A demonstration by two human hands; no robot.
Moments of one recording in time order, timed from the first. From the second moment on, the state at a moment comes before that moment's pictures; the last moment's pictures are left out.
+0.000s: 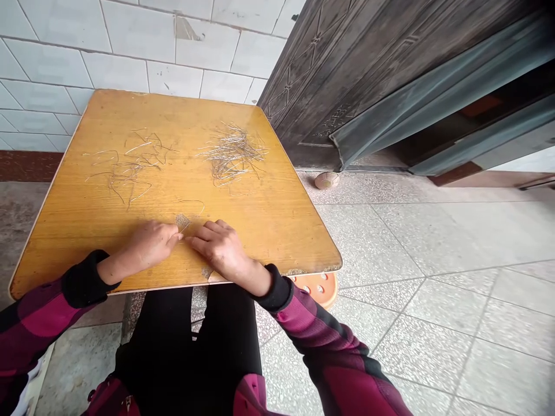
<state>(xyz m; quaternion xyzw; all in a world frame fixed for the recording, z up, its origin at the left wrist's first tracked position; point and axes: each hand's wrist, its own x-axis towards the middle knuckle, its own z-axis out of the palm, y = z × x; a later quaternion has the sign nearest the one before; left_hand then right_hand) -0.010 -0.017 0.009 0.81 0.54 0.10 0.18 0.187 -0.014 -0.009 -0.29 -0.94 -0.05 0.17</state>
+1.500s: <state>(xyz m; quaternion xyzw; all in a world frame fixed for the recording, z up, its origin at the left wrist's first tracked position) -0.005 -0.023 -0.022 0.88 0.46 0.08 -0.07 0.192 0.047 -0.006 -0.46 -0.89 -0.04 0.07</state>
